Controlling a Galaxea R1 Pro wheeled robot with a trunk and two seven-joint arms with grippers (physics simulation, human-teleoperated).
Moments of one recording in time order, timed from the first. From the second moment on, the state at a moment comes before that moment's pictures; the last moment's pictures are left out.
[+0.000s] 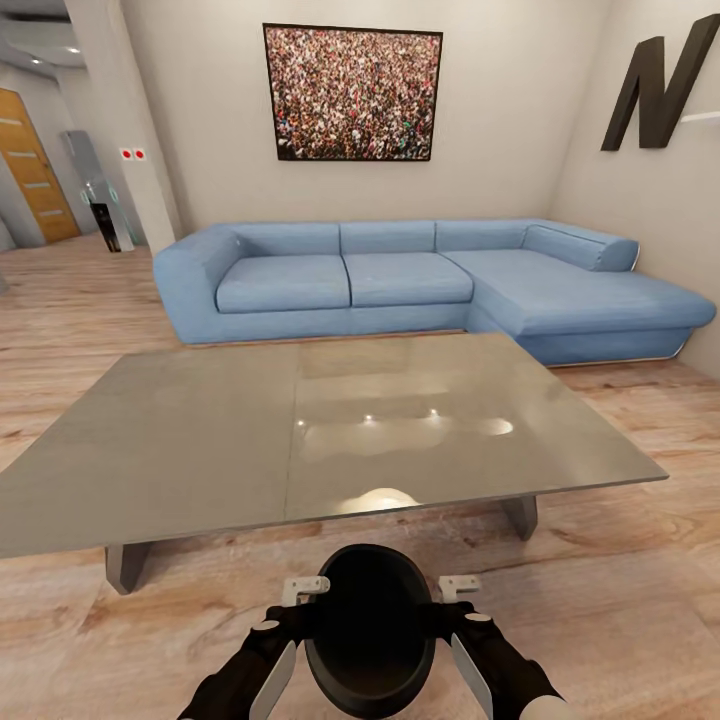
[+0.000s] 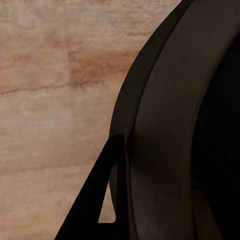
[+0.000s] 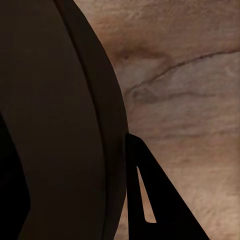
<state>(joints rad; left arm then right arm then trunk) -0.45 -0.16 -0.19 -0.60 0.21 0.23 0.17 -0.51 0.10 0.07 -0.48 -0.04 0.23 -0.03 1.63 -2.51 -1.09</state>
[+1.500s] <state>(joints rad) -0.45 -0.16 -0.19 -0.60 0.21 0.23 0.17 -0.51 0.10 0.07 -0.48 -0.04 0.23 -0.03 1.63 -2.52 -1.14</state>
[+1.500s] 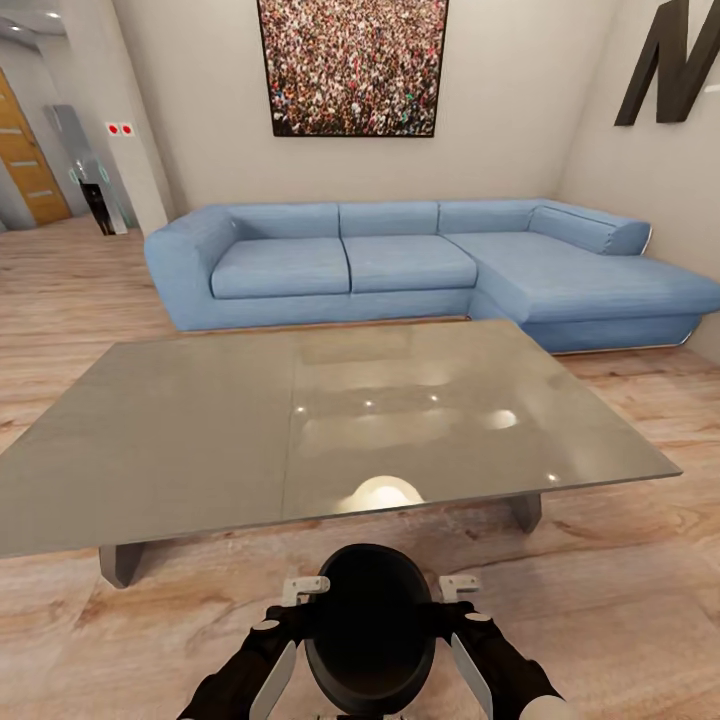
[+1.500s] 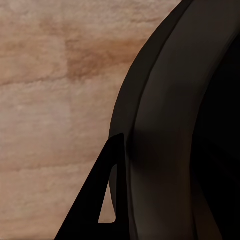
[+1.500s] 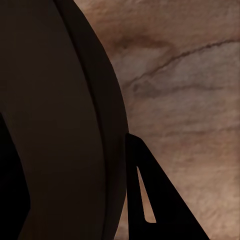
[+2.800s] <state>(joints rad) -0.45 -0.16 -0.19 -0.60 0.21 0.23 0.17 -0.51 0.10 0.07 -0.48 -0.04 0.23 -0.03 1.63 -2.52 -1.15</state>
